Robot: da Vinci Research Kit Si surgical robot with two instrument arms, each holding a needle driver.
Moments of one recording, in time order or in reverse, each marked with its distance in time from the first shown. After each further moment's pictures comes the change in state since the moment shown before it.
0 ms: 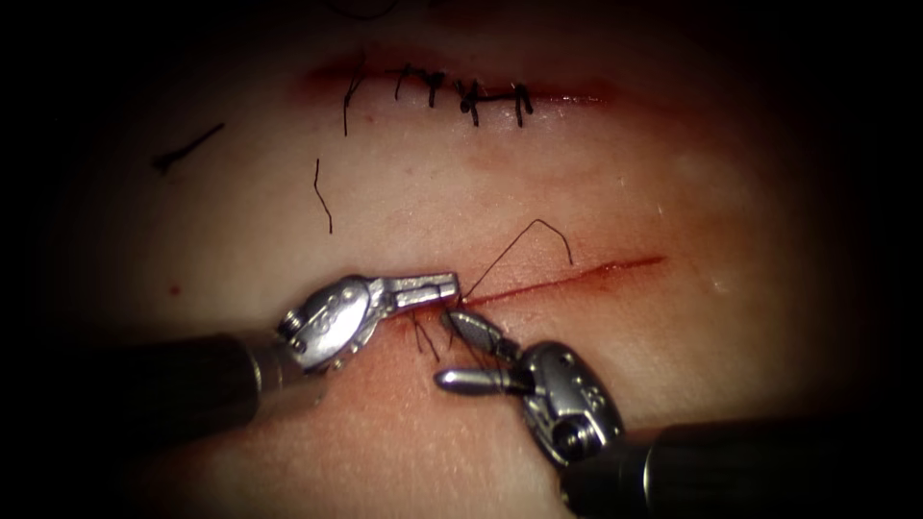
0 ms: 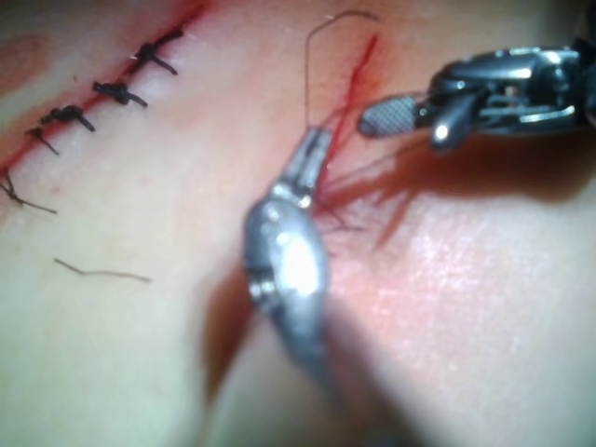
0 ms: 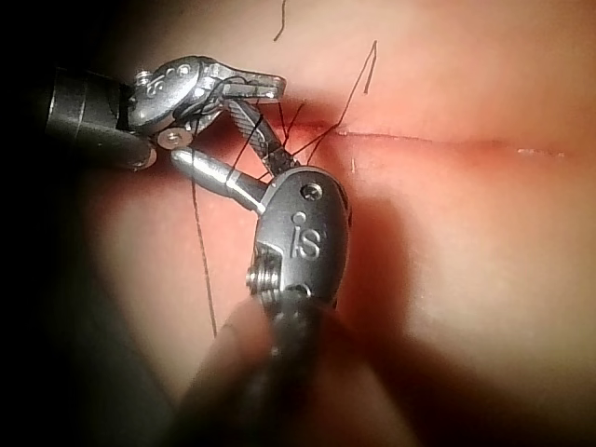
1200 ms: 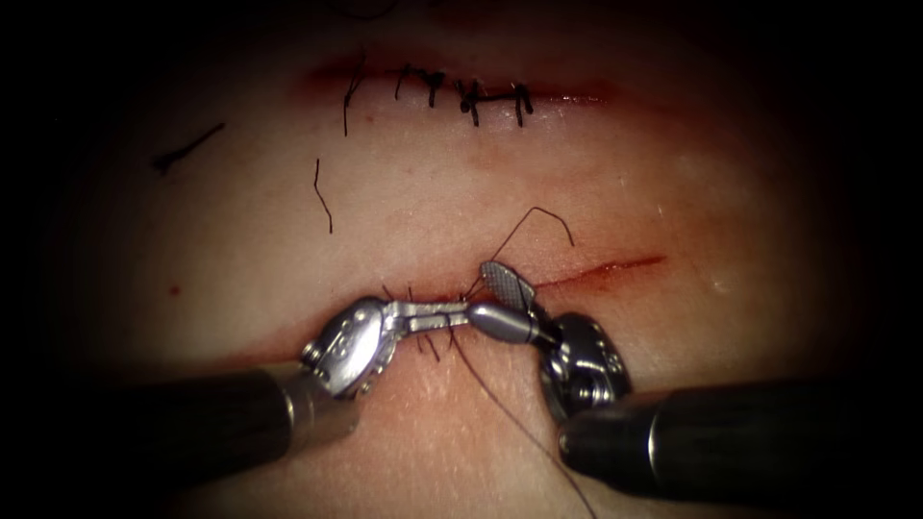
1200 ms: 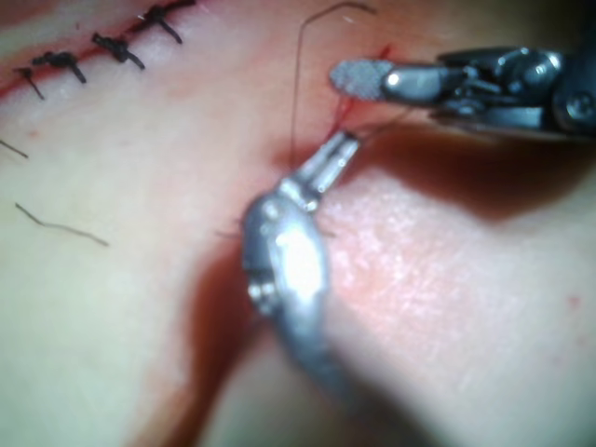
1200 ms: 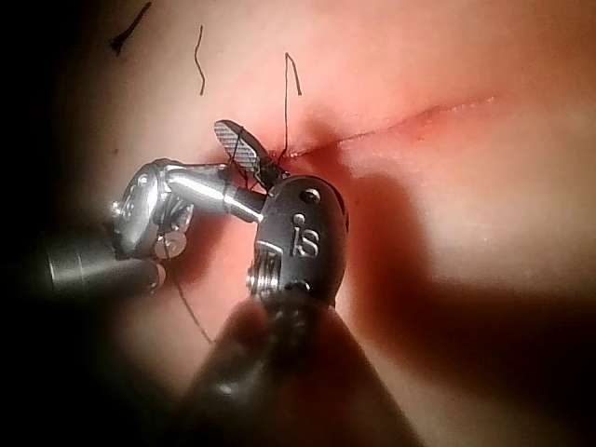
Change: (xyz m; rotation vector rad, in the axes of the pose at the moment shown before) right arm 0.001 0.002 -0.001 -0.214 0.098 0.247; left arm -0.001 0.001 0.001 -0.119 0.131 0.007
